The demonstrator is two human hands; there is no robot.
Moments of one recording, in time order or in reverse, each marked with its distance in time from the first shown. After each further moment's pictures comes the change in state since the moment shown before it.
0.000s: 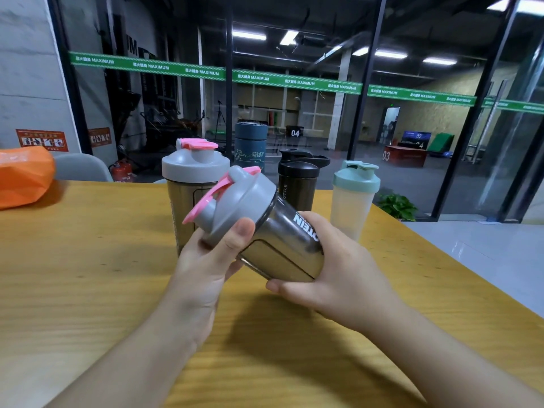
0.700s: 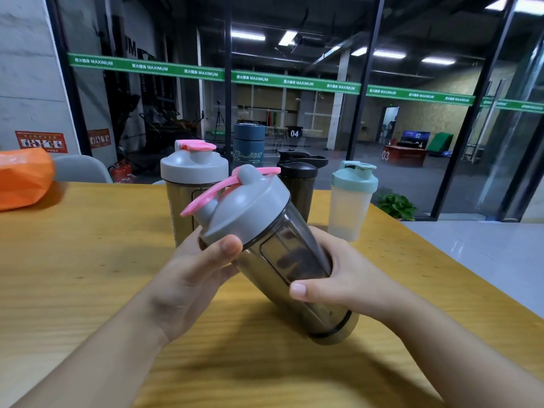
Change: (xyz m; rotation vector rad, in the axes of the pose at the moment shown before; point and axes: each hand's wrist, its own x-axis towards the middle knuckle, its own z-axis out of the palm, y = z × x) left_hand 0.002 0.010 -0.020 0.093 -0.395 0.011; right_hand 0.006 0.012 -0.012 0.598 -0.333 0.024
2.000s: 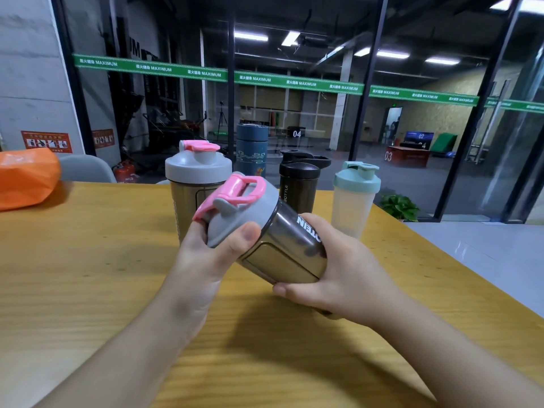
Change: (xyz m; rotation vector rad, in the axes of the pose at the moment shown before) left_hand 0.005 -0.002 0.014 0.019 0.275 0.088; right_hand -0.002 0.000 0.010 -0.525 0.269 -0.073
